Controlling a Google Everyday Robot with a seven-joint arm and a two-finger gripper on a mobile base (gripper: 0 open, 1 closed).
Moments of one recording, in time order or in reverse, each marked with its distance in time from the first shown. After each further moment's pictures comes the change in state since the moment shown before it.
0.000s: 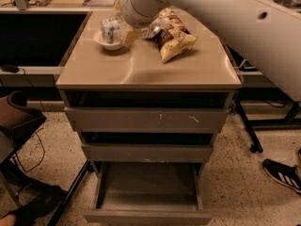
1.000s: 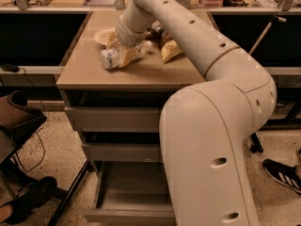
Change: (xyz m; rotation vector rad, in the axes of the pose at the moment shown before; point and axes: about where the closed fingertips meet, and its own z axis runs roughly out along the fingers) arm 0.033 0.061 0.136 -0.408 -0.204 -0.105
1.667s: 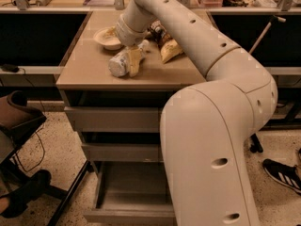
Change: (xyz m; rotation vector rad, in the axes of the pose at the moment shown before) arm 0.000 0.000 0.000 0.000 0.000 0.000
